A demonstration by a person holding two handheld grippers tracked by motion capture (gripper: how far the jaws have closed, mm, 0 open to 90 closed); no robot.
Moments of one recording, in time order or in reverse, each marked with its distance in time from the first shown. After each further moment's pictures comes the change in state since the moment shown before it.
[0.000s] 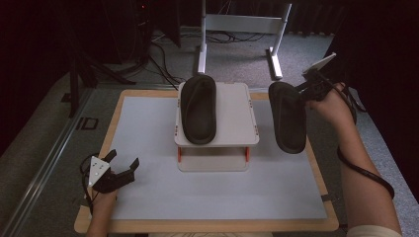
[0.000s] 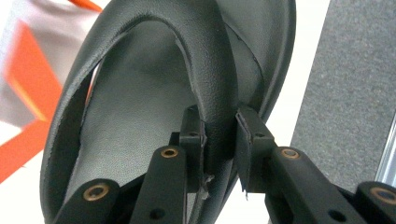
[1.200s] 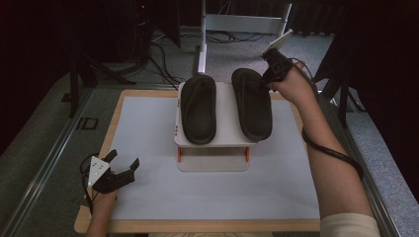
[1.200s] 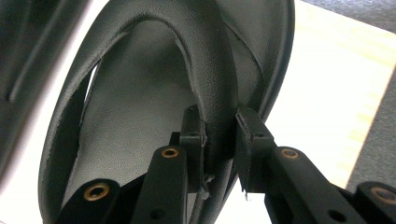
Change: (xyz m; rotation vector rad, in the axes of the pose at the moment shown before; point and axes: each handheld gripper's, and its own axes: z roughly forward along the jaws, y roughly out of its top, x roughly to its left) left arm 0.001 0.000 0.000 -0.001 -0.017 -0.002; right arm 0.113 0.062 -0.014 0.029 0.059 -0.096
